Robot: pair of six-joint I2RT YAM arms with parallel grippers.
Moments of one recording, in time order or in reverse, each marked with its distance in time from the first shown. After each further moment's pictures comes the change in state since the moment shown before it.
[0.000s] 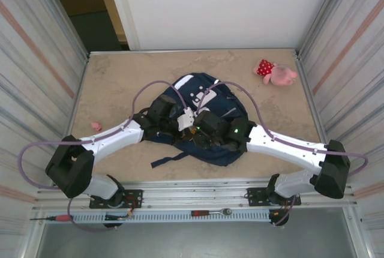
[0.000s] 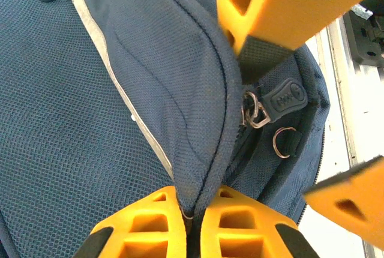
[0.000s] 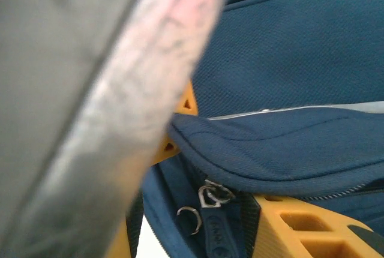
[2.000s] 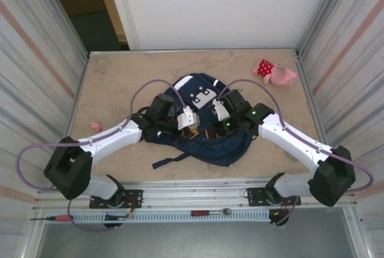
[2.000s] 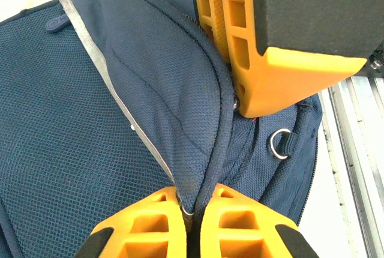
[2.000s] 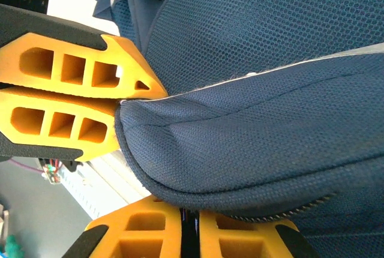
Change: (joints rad) left arm 0.021 -0.017 0.000 0.027 0.040 0.034; right arm -0.393 -0.037 -0.064 -0.005 -0.658 -0.021
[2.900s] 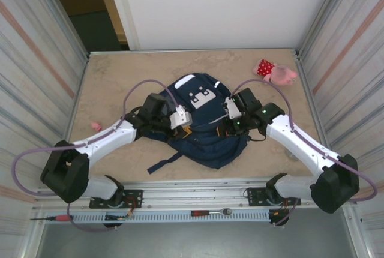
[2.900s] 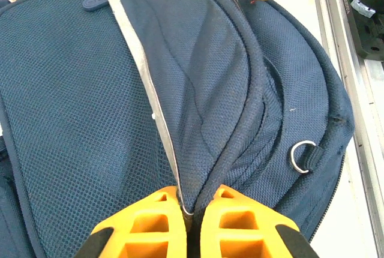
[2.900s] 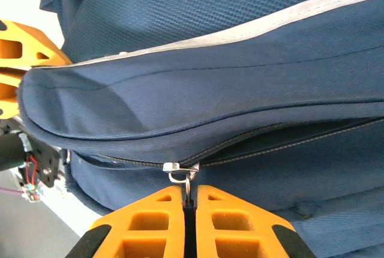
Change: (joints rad) left arm 0.087 -0.042 -0.039 -0.052 0.009 0.045; right arm -0.119 -0.064 -0.029 -0.085 0.031 -0.027
